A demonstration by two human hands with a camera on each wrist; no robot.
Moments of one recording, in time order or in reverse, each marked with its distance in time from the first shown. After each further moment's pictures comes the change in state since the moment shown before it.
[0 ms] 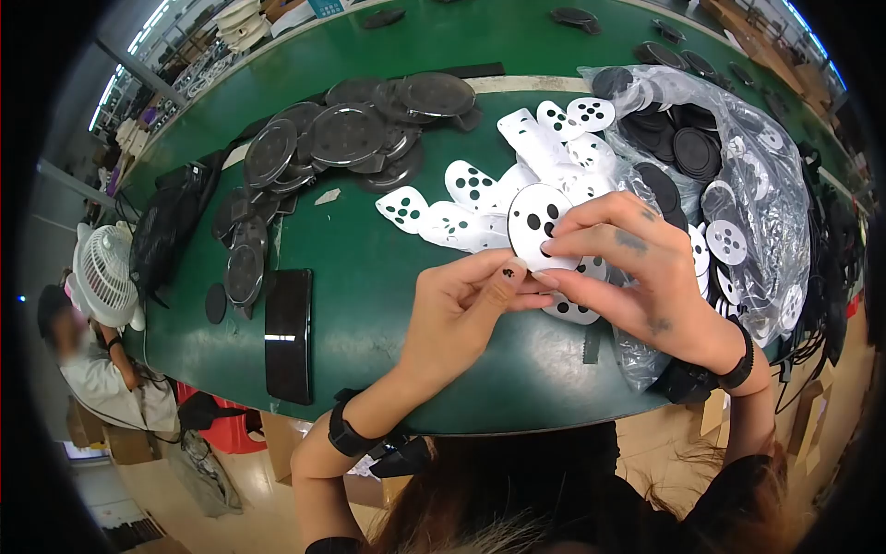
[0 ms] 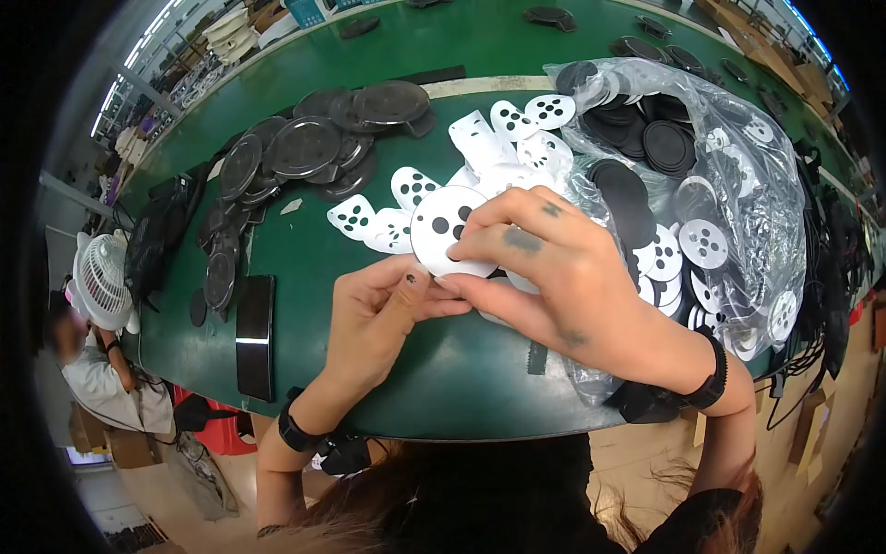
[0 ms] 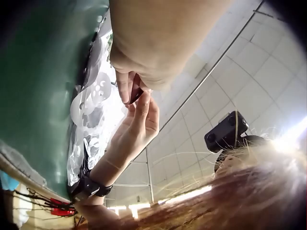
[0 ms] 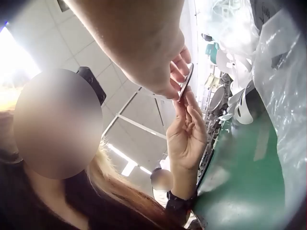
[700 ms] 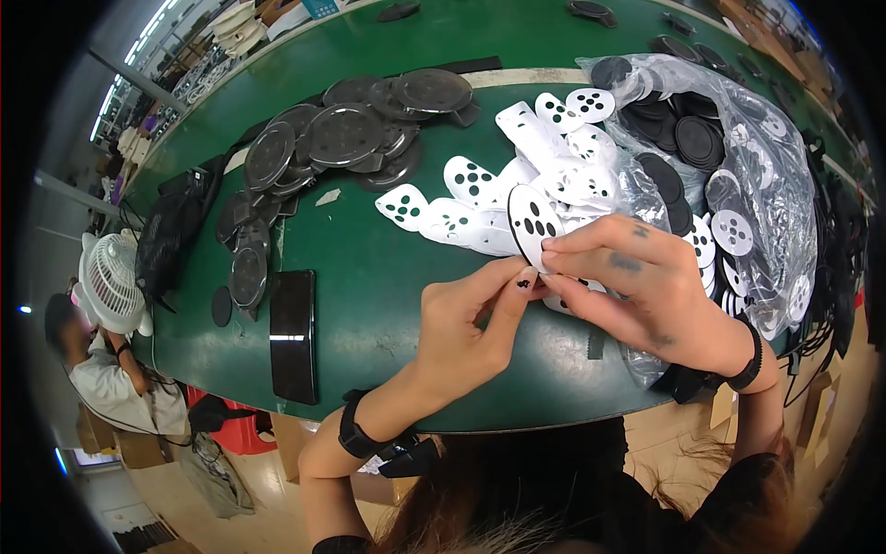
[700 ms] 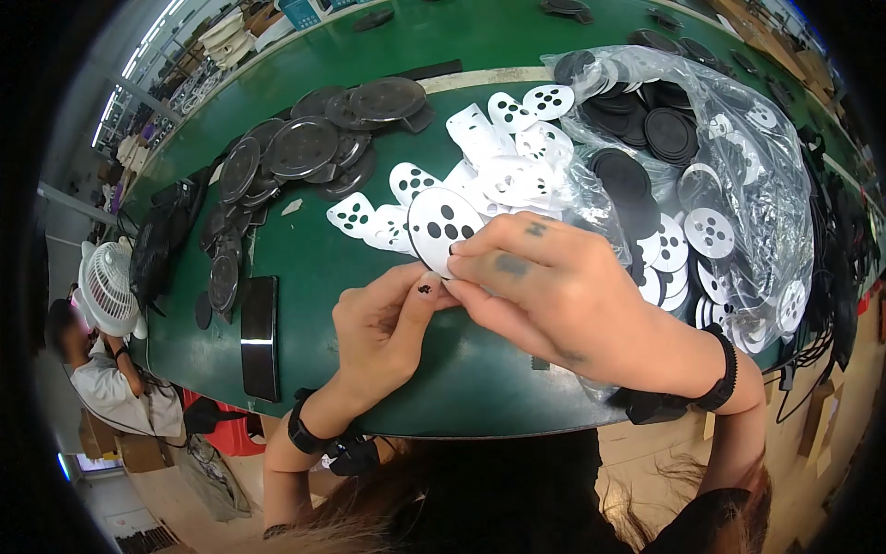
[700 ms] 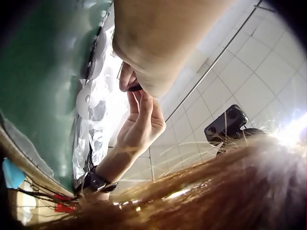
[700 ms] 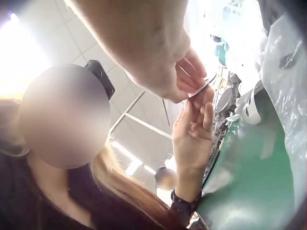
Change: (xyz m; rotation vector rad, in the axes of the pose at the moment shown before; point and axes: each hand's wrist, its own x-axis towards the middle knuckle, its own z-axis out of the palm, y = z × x) left_hand -0.004 -0.010 0.006 0.505 0.092 0.305; right_hand -0.008 -0.003 0.001 0.043 -0.036 -0.064
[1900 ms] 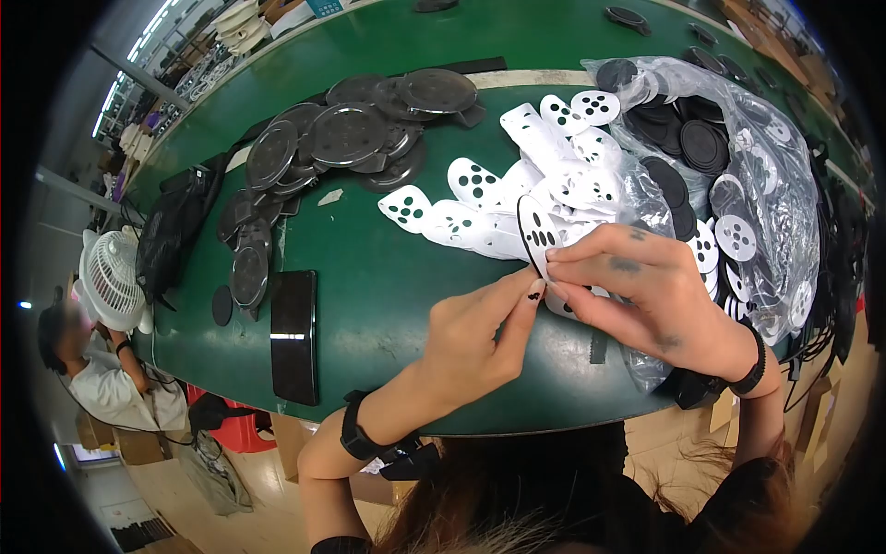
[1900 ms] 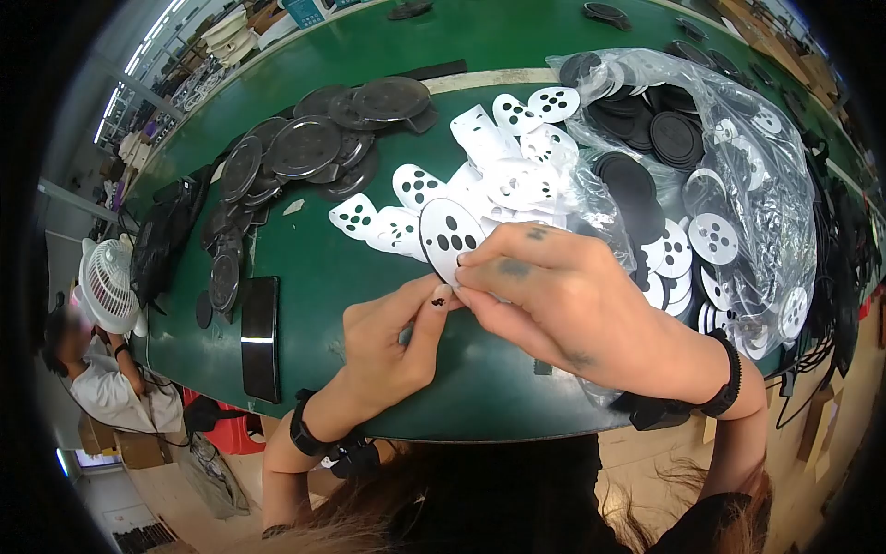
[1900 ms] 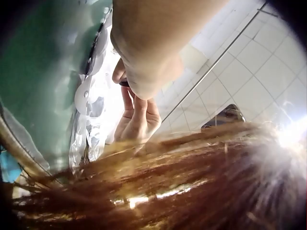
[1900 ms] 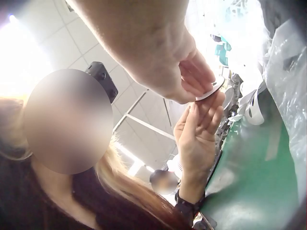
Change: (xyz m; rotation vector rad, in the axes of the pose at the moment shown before) left_hand -0.001 0.000 0.001 0.377 0.008 0.216; right_hand 0.000 0.000 -0.005 0.146 -0.109 0.096
